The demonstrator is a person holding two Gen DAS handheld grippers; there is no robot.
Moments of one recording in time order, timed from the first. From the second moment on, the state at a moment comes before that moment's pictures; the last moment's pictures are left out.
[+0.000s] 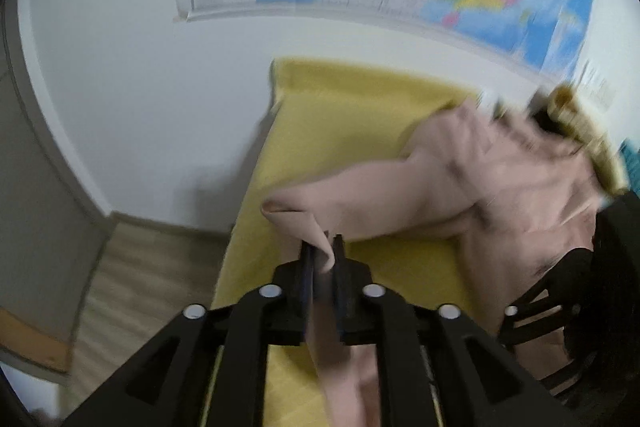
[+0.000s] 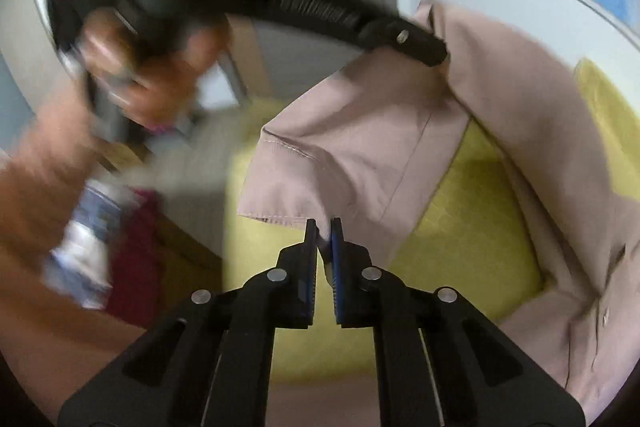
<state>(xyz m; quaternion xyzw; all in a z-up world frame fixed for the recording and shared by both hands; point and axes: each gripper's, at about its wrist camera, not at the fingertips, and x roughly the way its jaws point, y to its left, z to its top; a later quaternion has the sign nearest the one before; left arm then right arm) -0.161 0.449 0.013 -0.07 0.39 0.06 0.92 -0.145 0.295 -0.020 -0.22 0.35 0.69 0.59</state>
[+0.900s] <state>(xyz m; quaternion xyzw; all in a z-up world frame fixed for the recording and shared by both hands) -0.030 0.329 -0.049 -0.02 0.44 -0.05 0.90 0.086 -0.152 -0.053 0.25 0.50 0.31 0.77</state>
